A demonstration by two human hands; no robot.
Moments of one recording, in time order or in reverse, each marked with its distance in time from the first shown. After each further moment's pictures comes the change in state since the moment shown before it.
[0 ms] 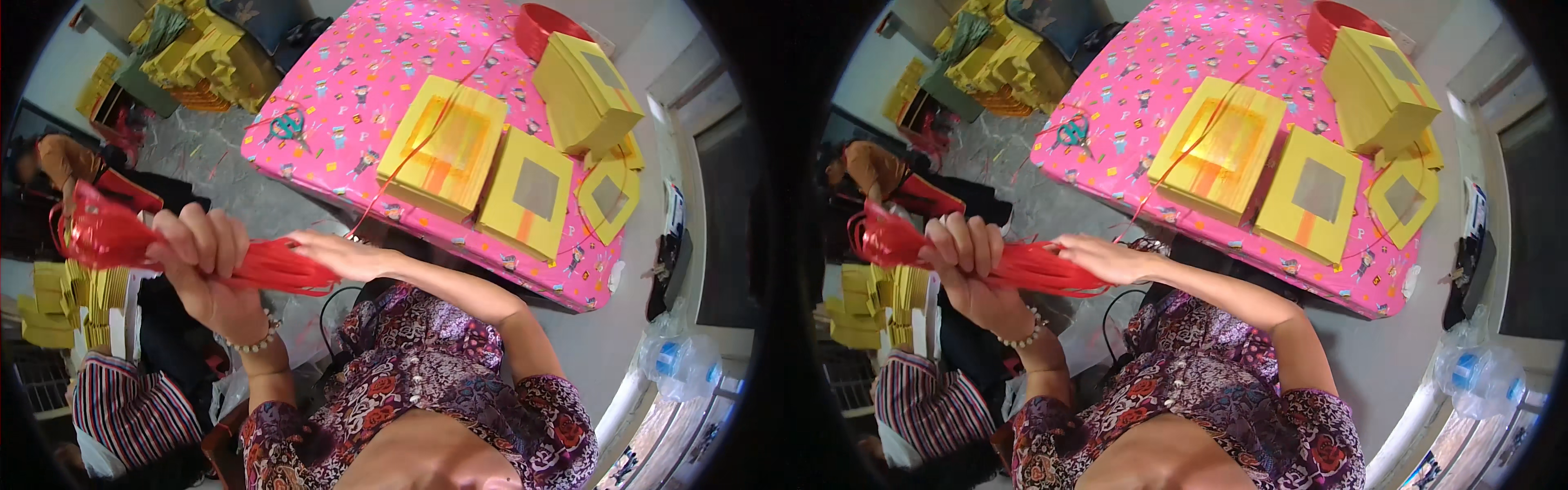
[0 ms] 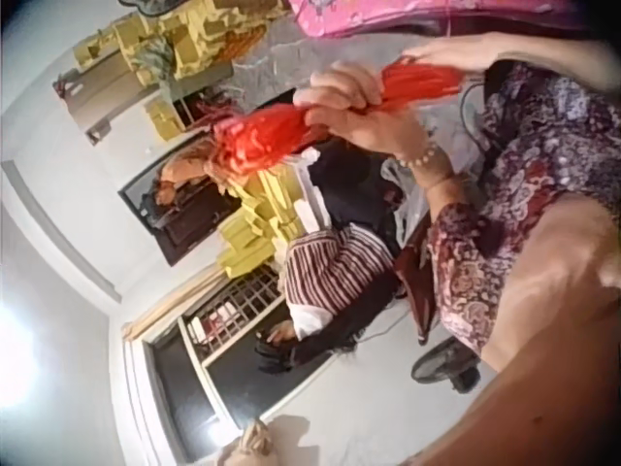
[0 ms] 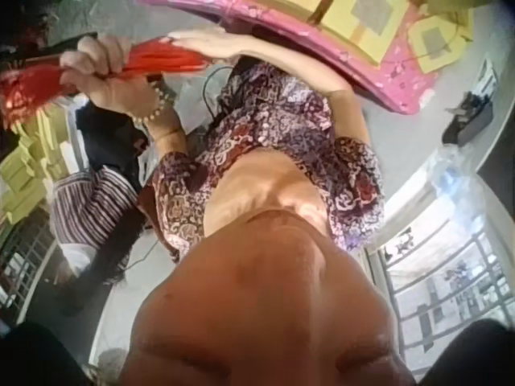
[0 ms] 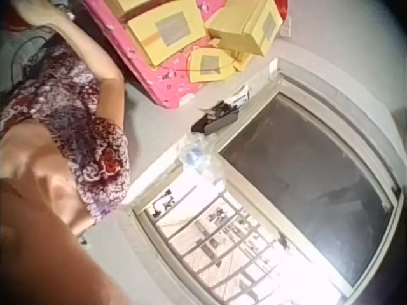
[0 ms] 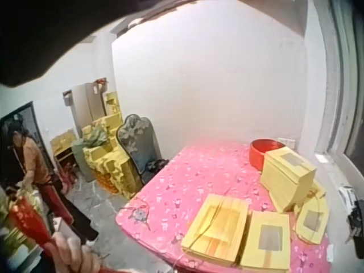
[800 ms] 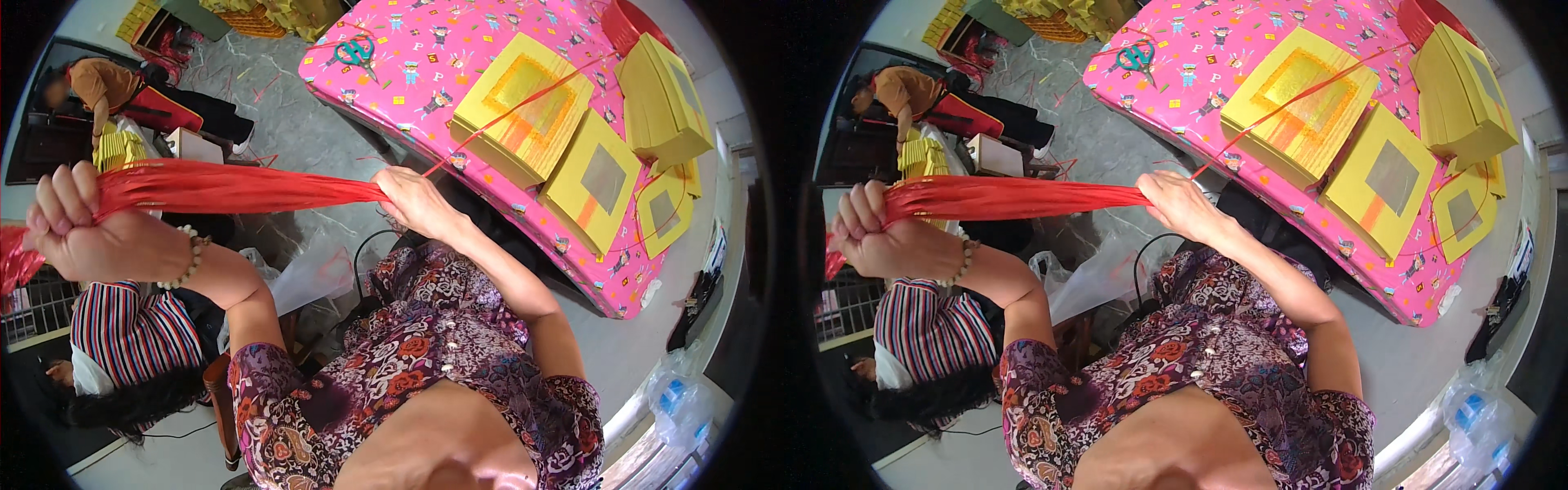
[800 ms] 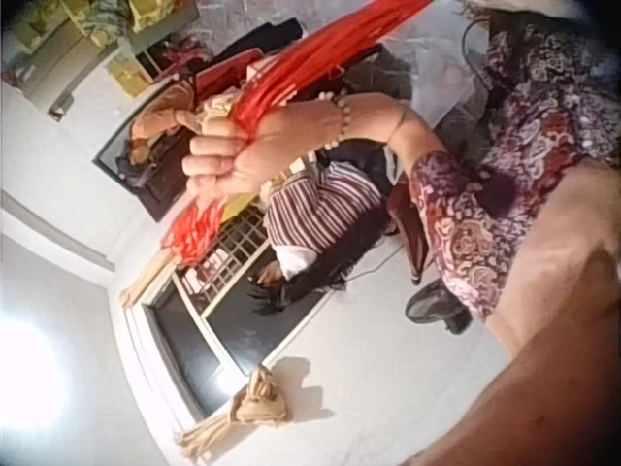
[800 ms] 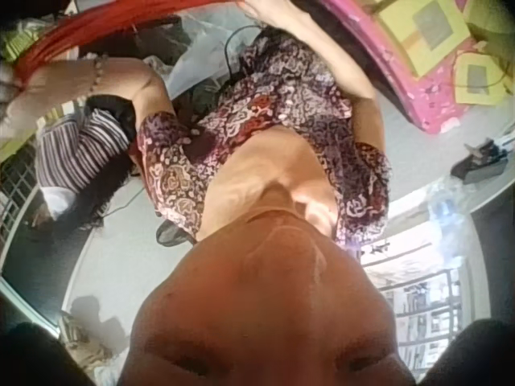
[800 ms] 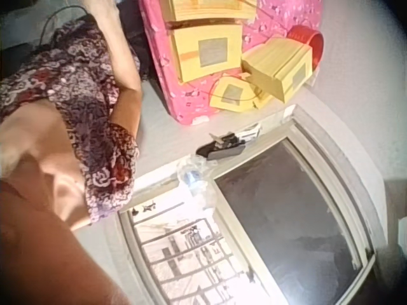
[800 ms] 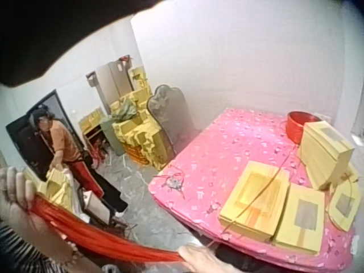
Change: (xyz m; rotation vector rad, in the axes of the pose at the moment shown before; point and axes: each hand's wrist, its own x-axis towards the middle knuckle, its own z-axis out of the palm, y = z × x) left_hand 0.055 0.122 -0.061 0.147 -0.077 0.442; right_hand -0.017 0.069 0.007 -0.601 0.303 -0.371
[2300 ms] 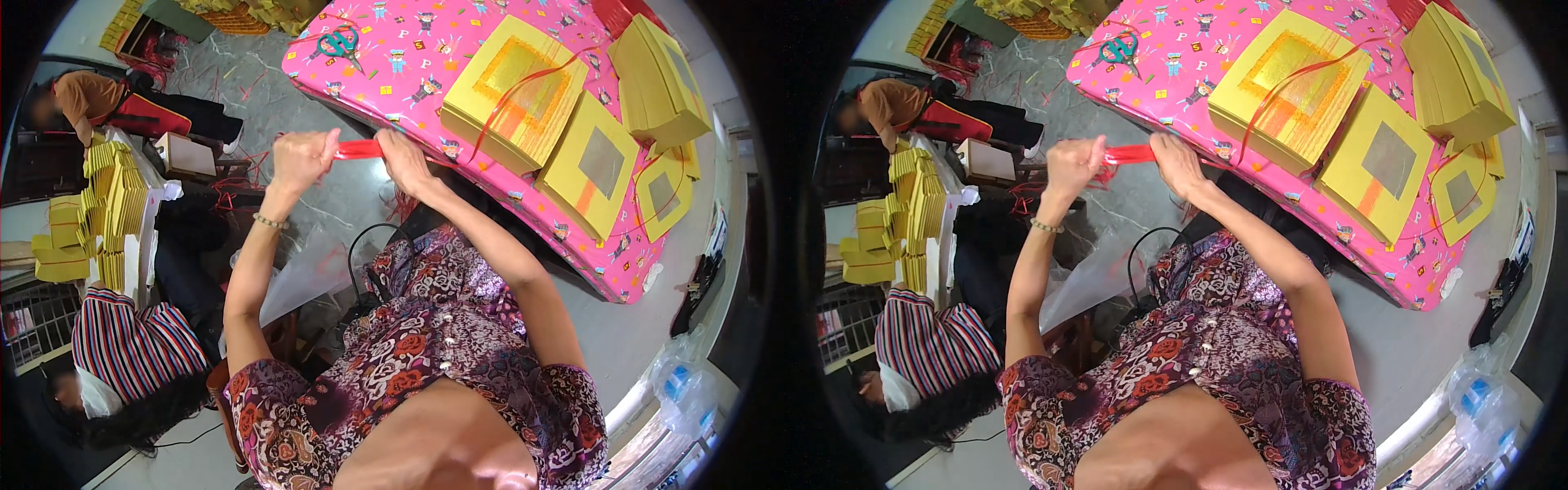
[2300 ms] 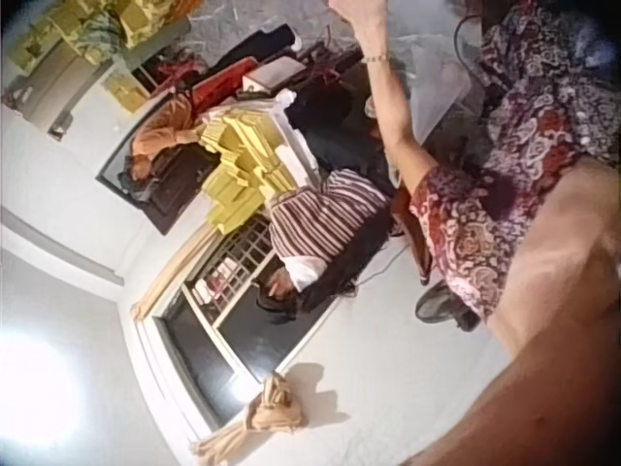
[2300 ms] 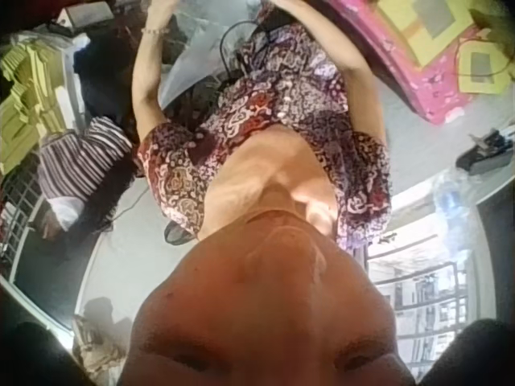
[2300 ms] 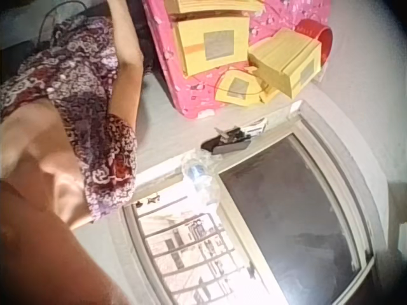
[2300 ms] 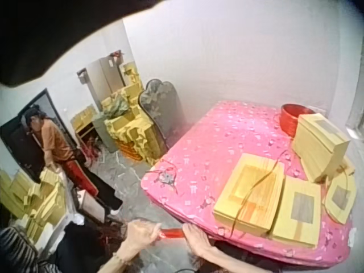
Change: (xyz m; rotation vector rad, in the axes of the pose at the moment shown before) left_hand -0.180 -0.179 -0.073 1.362 -0.894 -0.083; right_hand -0.010 0.094 0.050 -0.309 0.063 0.335
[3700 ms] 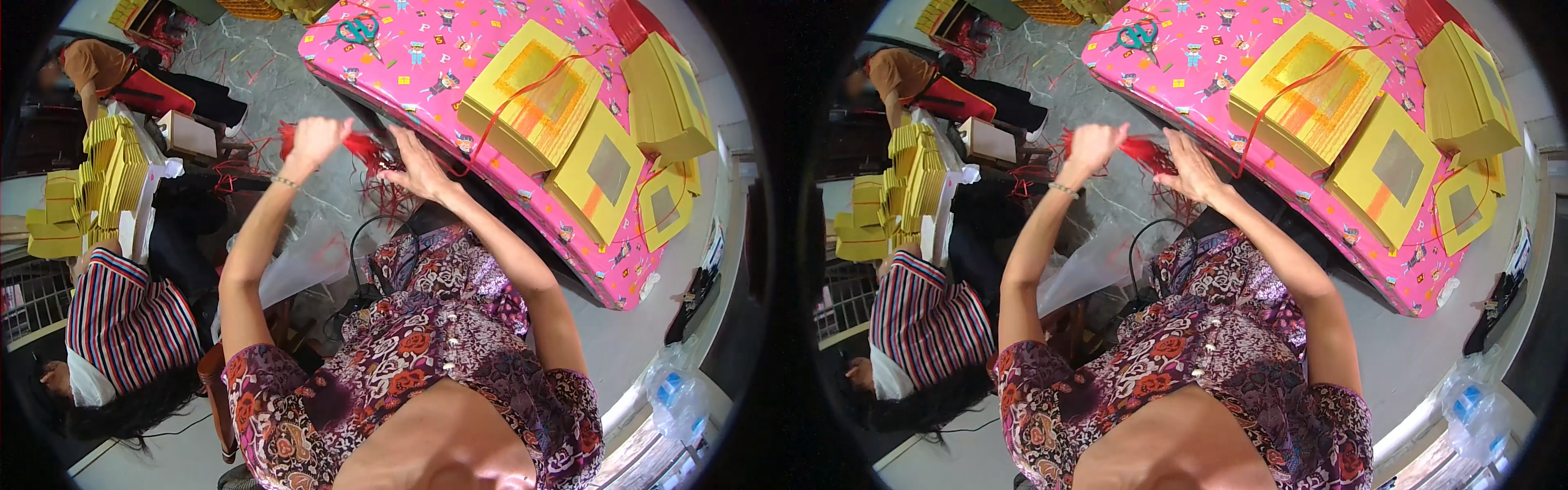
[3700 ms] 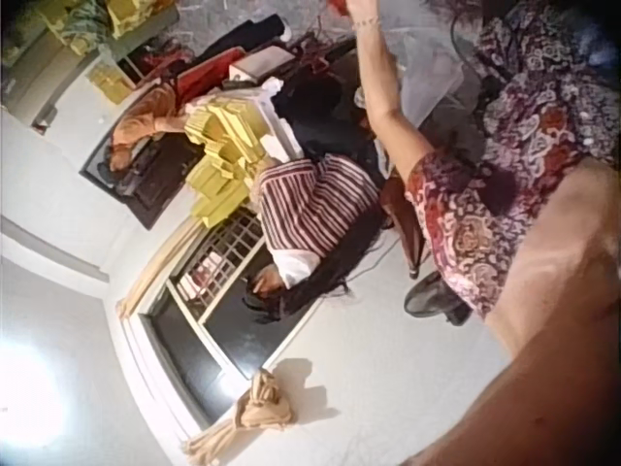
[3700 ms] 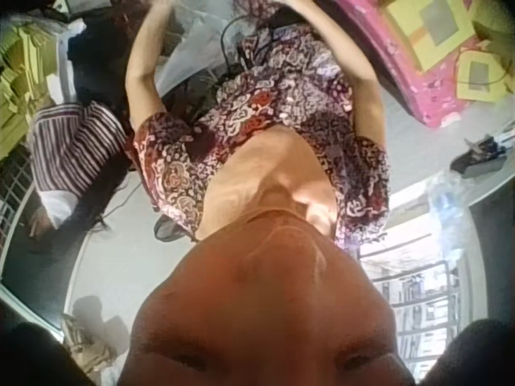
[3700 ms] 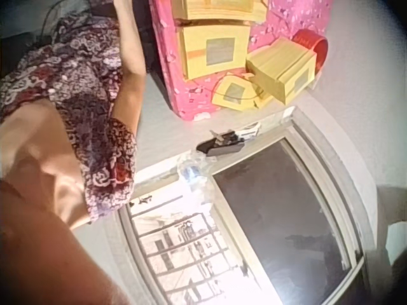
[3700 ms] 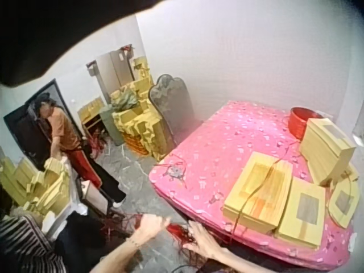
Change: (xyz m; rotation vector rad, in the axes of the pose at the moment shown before) left_hand -0.029 -0.050 0.074 0.378 -0.454 -0.137; right_hand -0.022 -0.006 -0.018 0.239 -0.218 0.144
